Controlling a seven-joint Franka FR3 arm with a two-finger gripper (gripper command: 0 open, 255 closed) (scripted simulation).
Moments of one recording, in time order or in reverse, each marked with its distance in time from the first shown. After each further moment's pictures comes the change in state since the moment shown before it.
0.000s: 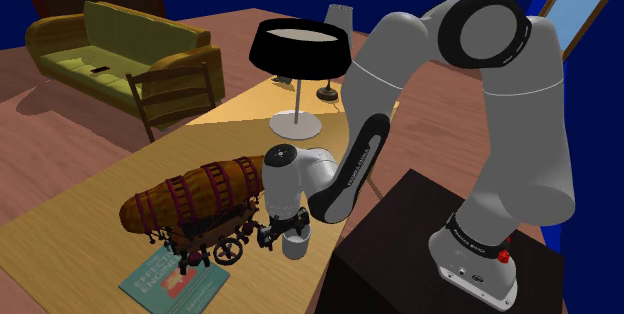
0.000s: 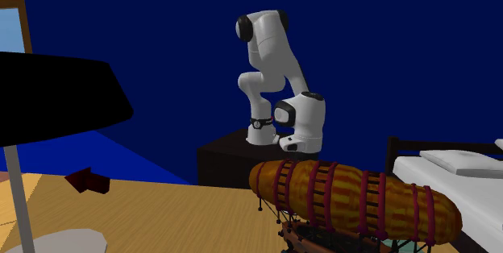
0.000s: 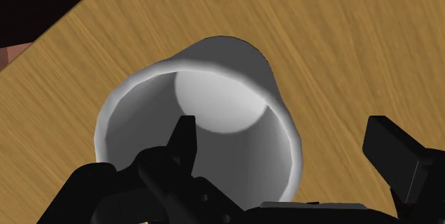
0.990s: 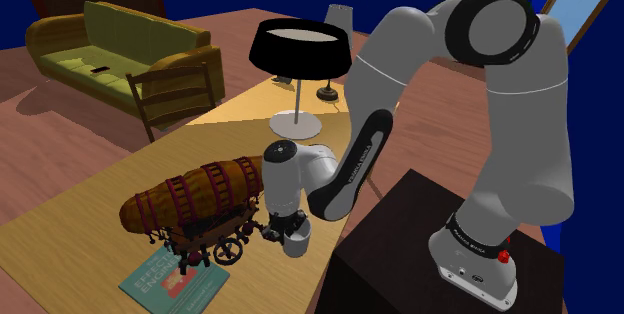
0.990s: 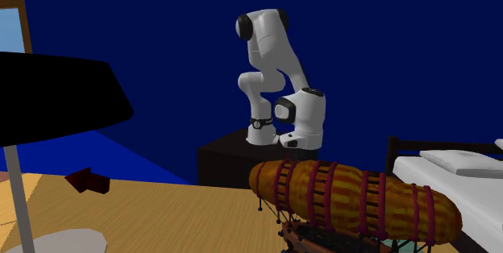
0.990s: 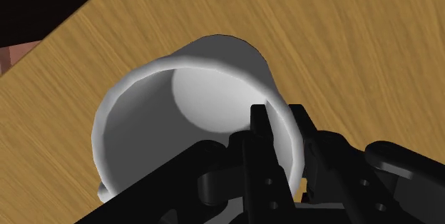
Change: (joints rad) arm -0.017 -0.029 0.023 -0.008 0.022 -0.022 -0.017
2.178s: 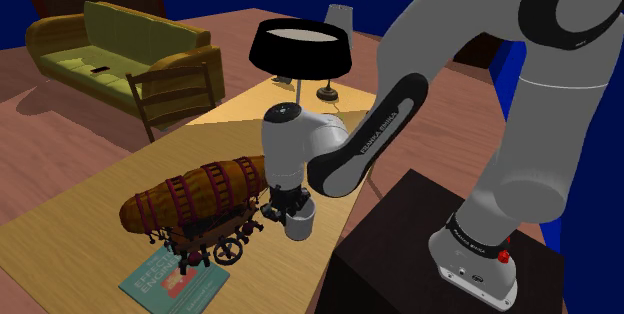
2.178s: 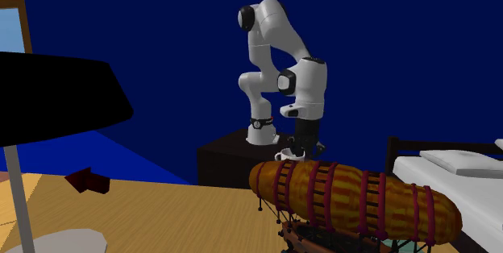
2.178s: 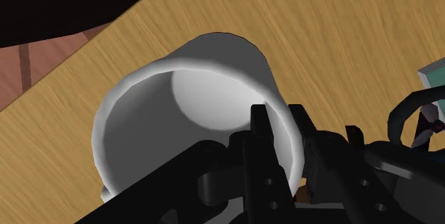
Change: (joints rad) arm -0.123 -0.250 0.165 -0.056 0.223 -0.171 -0.162
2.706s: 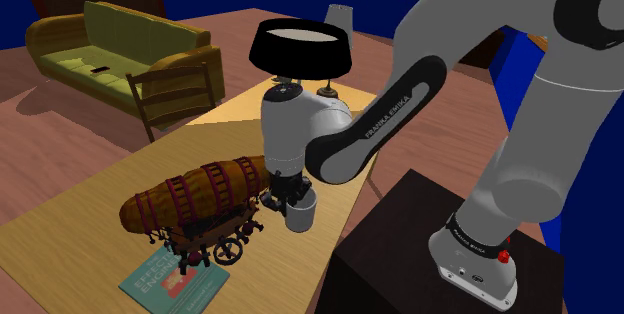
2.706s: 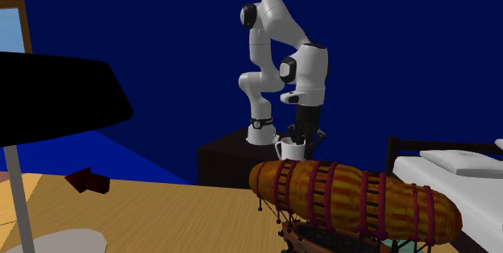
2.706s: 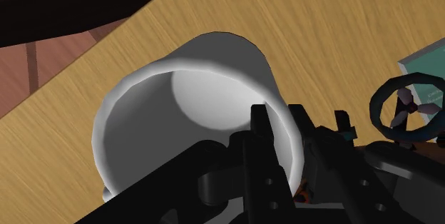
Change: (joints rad) arm -0.030 -0.103 0.044 0.007 0.104 -0.090 -0.076
